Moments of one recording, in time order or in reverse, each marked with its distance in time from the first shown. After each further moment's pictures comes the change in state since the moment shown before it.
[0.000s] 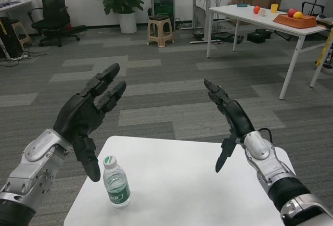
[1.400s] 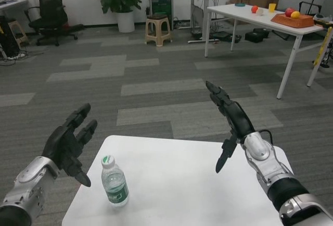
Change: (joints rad) left arm -0.055 -0.008 -0.017 0.560 -0.123 -0.104 0.035; right arm 0.005 0.002 -0.016 0.029 0.000 0.000 0.000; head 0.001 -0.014
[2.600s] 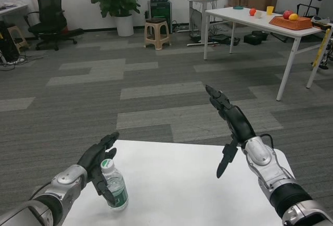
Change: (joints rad) left arm -0.260 -0.138 -0.503 0.579 -0.019 -0.114 0.114; right arm 0.023 -0.003 -0.005 -0.034 0.000 0.000 0.000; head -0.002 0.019
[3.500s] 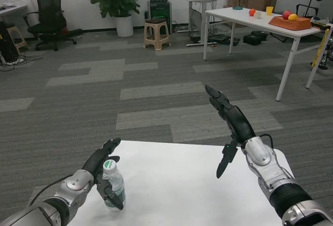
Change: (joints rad) left arm -0.017 -0.070 -0.033 0.109 0.186 -0.037 0.225; right arm 0.001 -0.001 0.000 -0.001 0.000 0.000 0.000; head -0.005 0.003
